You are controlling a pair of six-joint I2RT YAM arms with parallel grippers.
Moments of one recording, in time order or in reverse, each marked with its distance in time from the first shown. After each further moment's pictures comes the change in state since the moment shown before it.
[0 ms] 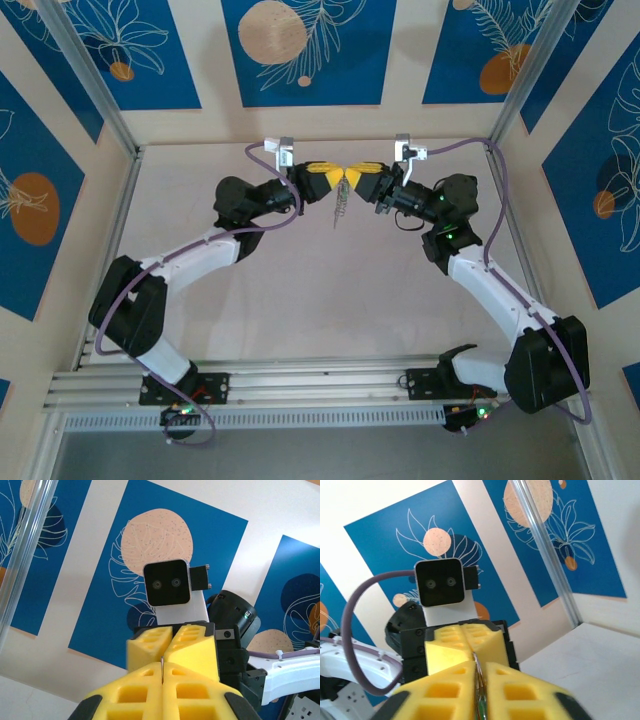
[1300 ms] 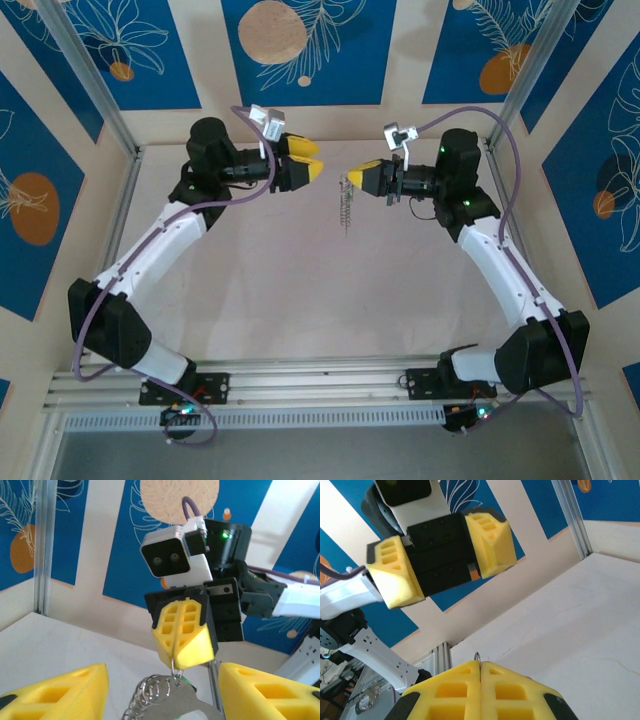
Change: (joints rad) left arm 0.174 -0.097 0.342 -0.928 0.272 0.449; right arm -0.097 0.097 0.331 -0.731 -0.290 -0.321
